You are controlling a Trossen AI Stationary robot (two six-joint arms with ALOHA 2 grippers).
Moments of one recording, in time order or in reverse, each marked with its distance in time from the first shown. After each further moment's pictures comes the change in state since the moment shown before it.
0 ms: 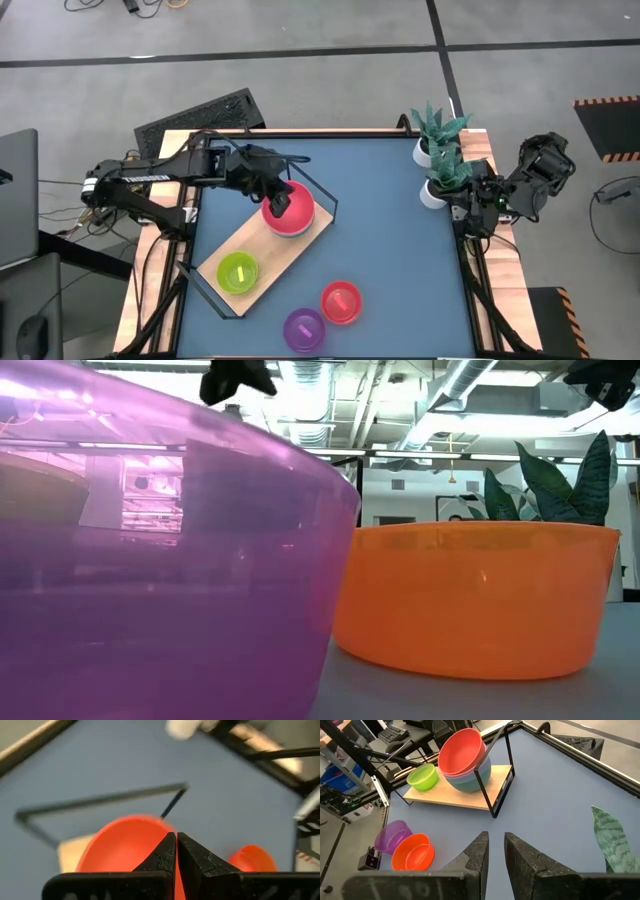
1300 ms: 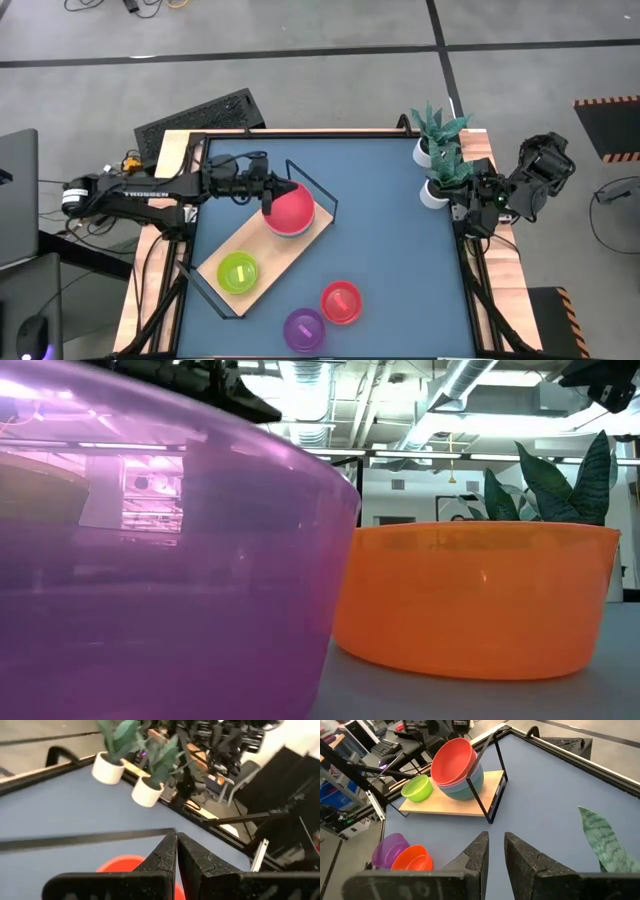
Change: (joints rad) left arm 0.135 -0.227 -0.715 1.055 0.183 -0.012; right arm 0.000 0.000 0.000 -0.017 0.050 0.079
